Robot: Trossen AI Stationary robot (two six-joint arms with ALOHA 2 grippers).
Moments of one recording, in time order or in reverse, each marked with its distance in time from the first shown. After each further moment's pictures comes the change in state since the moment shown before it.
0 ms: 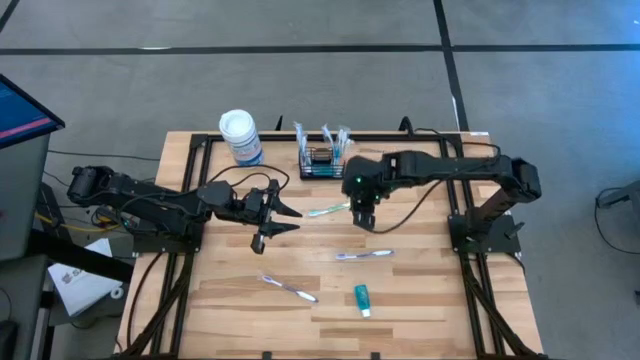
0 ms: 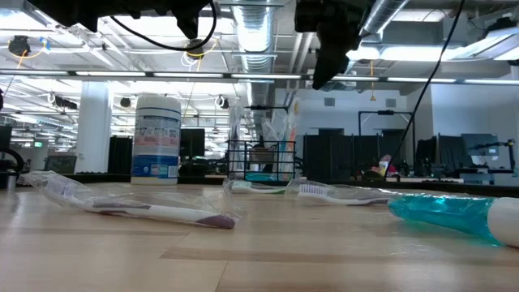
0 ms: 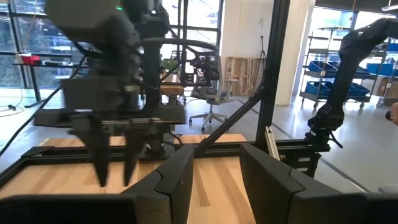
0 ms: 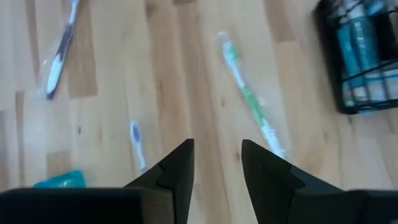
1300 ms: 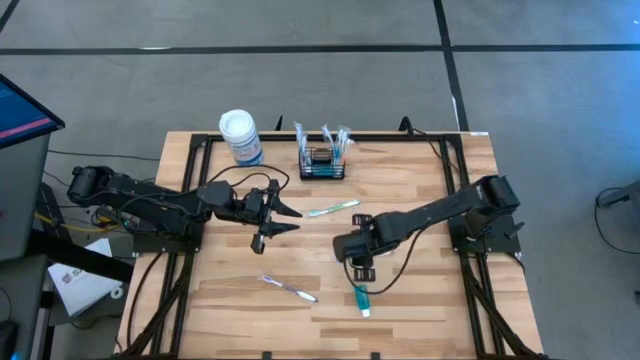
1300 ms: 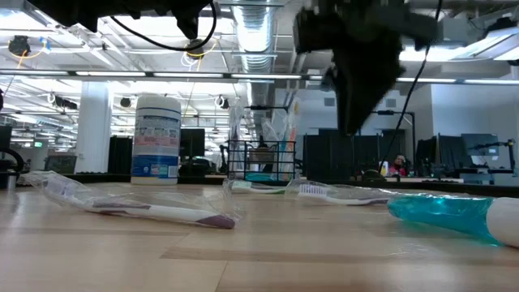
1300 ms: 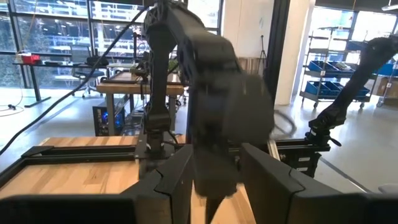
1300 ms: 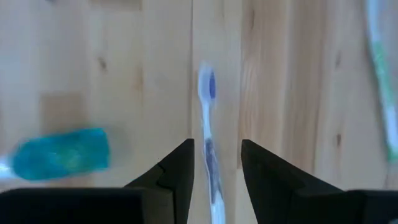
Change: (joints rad) left arm 0.000 0.000 0.000 -0.002 0.000 0.000; right arm 0.367 0.219 -0.041 0.022 0.185 0.160
